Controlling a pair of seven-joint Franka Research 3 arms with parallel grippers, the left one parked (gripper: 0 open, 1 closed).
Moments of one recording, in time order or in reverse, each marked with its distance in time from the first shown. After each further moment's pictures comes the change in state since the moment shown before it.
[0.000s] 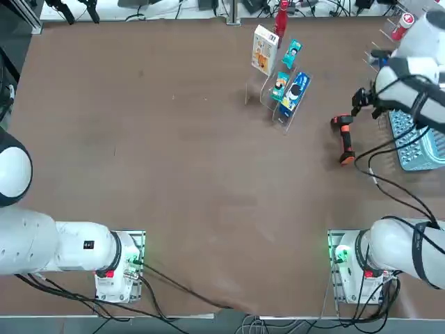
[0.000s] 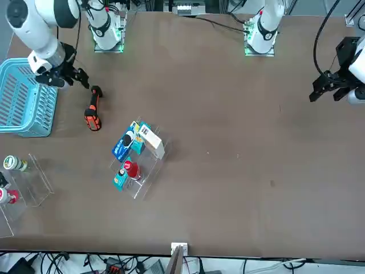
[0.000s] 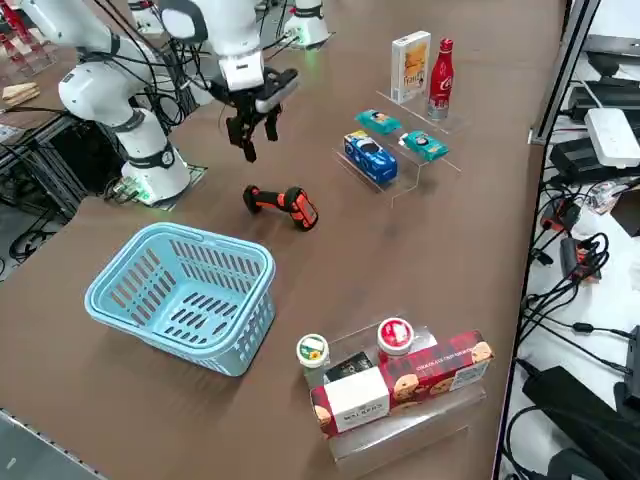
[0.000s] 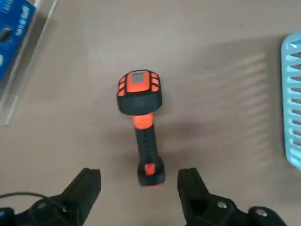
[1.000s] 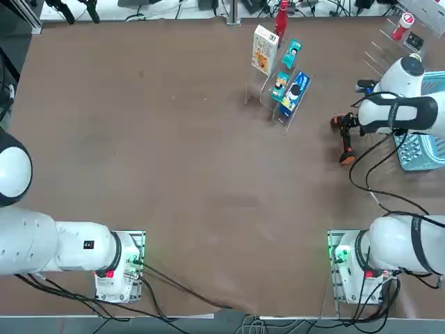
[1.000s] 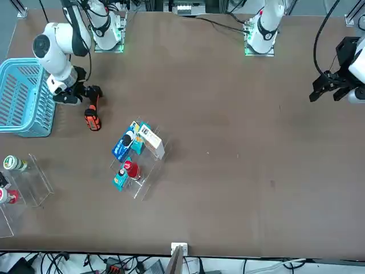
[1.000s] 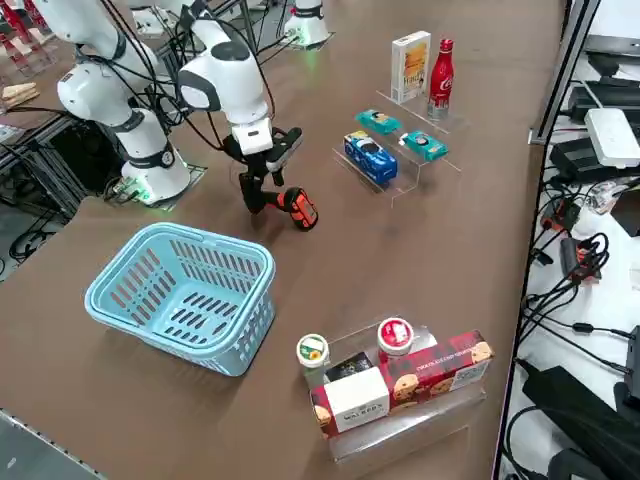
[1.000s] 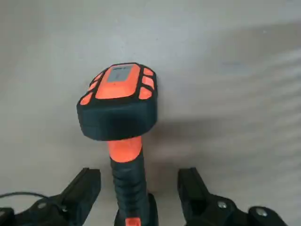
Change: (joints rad) arm -0.032 0.290 0.005 -0.068 0.000 0.354 -0.059
